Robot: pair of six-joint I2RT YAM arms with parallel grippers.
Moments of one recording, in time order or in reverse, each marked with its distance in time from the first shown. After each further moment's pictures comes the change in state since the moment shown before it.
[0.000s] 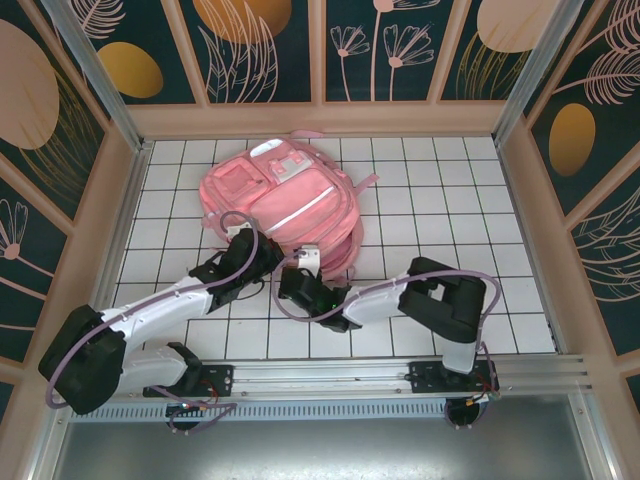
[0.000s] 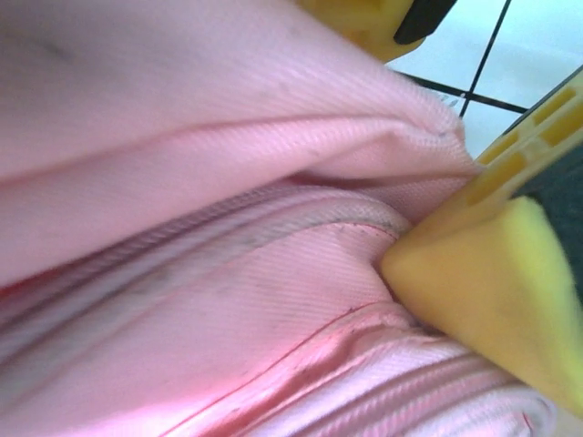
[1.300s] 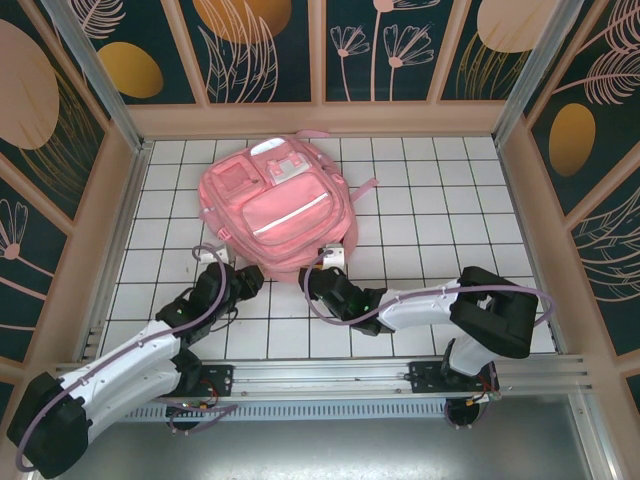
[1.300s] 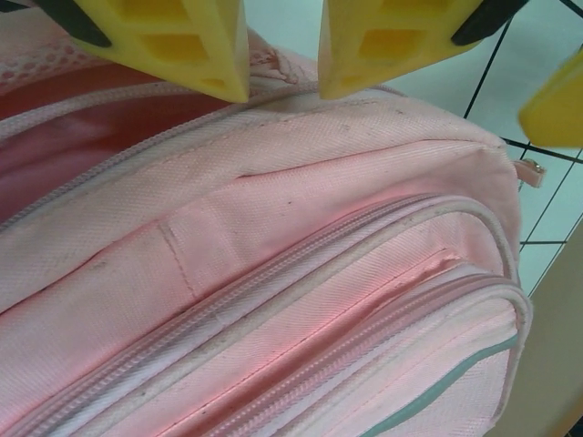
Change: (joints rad) left arm 0.040 -0.419 -0.333 -0.037 0.005 0.102; right arm -0.035 -0.251 -0.186 -0.020 -0.073 -0.056
